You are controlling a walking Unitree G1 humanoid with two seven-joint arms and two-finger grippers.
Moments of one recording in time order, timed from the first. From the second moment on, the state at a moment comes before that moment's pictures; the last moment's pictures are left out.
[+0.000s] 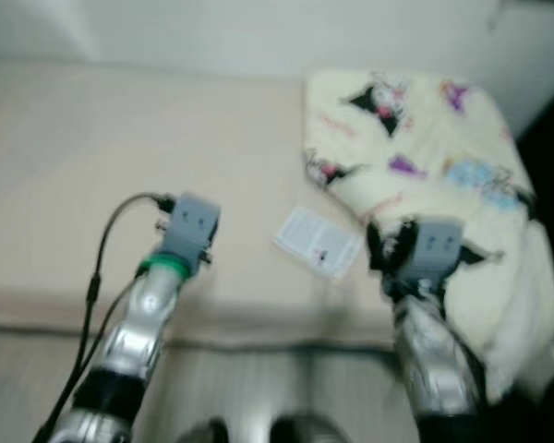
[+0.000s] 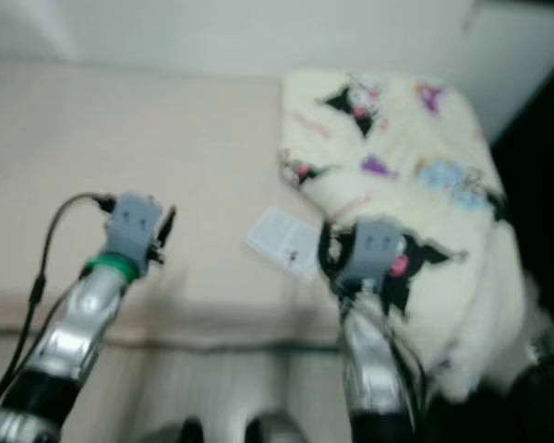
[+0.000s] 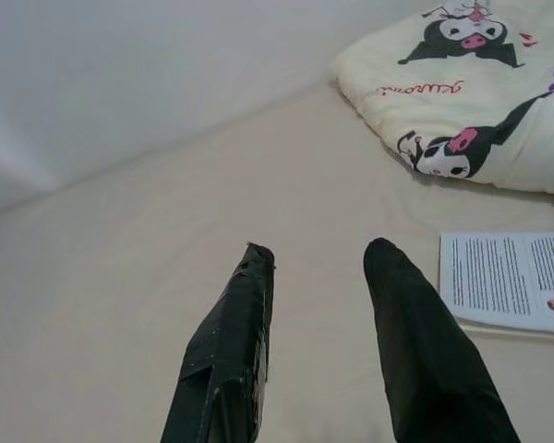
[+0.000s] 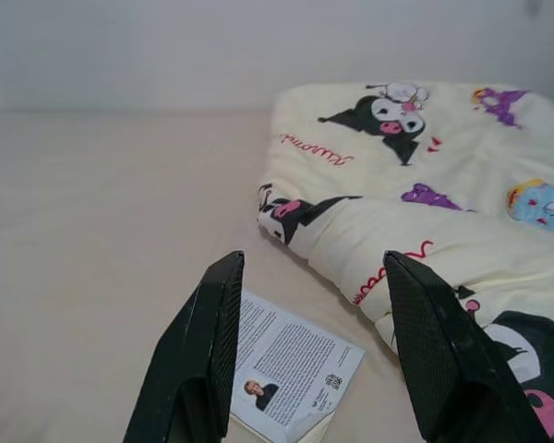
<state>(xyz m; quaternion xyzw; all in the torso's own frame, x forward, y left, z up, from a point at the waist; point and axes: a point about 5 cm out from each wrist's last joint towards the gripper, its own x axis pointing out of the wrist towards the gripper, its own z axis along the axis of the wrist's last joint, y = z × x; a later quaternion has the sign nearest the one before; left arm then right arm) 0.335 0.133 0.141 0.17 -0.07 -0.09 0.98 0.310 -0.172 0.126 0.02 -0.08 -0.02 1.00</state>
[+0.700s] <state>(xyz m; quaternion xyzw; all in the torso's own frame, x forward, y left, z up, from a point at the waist) 0.337 0.133 0.137 0.15 -0.05 -0.09 0.98 0.309 -0.172 0.124 0.02 -0.08 -0.02 1.00</state>
